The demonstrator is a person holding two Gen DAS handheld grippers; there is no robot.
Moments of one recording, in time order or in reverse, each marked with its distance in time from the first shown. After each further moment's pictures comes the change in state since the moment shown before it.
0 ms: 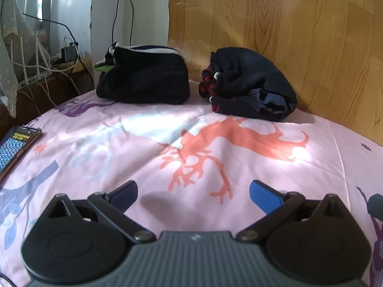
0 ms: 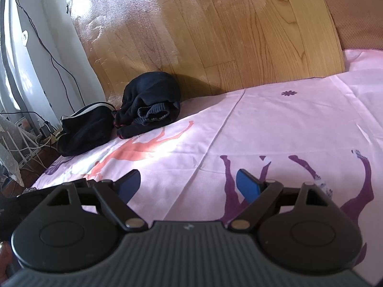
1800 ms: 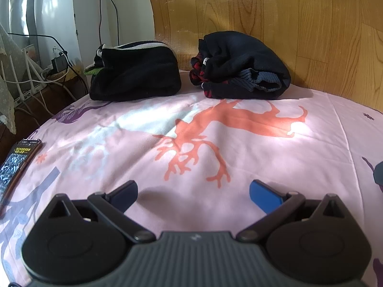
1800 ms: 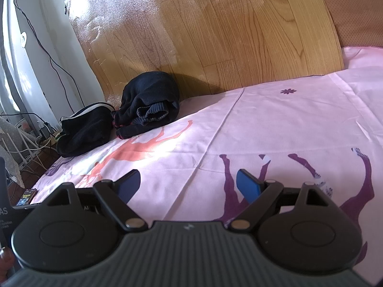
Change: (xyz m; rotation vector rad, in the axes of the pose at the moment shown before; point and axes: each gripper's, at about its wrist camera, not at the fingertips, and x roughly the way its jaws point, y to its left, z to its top) left arm 0.003 -0.012 -0.006 0.131 0.047 0.029; right arm 0.001 -0.002 0.000 0.002 0.003 0.004
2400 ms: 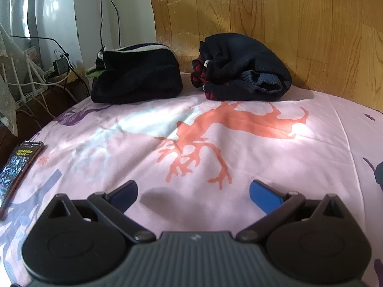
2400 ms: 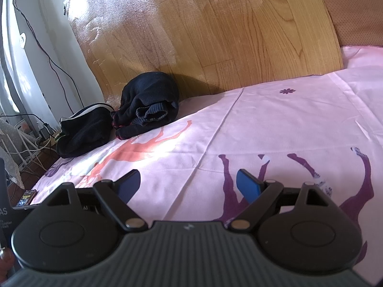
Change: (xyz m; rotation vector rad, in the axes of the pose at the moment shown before) left arm -0.002 -0.001 0.000 0.003 -0.018 0.013; right arm -0.001 0.000 -0.002 0.008 -0.002 -0.004
